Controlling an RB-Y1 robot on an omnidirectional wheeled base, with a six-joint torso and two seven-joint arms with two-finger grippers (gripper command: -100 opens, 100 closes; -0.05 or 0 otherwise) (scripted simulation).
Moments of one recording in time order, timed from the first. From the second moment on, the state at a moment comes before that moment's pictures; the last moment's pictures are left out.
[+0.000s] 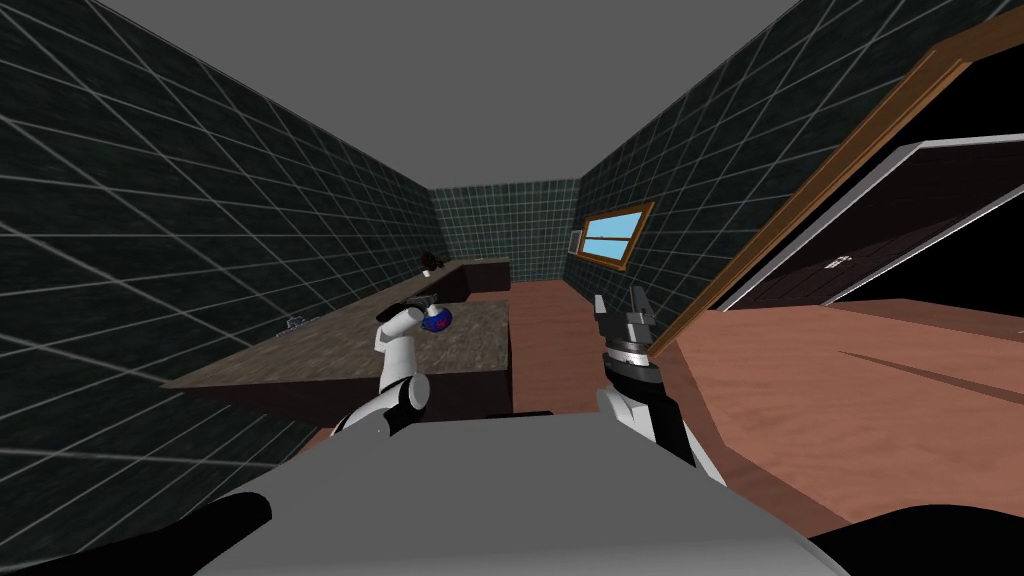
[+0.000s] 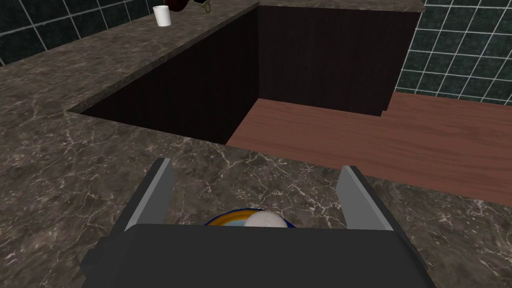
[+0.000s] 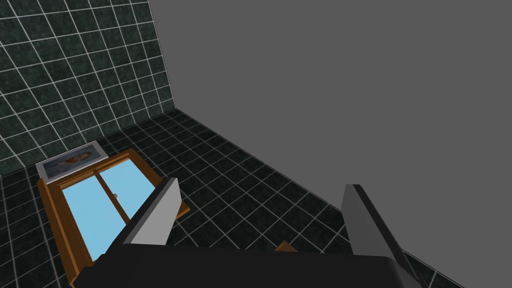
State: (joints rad) left arm -0.56 0.26 0.69 -1.35 0.33 0.52 1.06; right arm 0.55 -0.02 -0.03 -2.35 -0.09 -0.55 -0.14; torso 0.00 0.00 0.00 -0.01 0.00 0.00
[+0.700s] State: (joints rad) left arm -0.57 0.27 0.70 -1.34 0.32 0.53 1.07; right arm 0.55 -0.02 -0.03 -2.35 -0.09 -0.55 -0.14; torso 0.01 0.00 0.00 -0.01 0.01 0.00
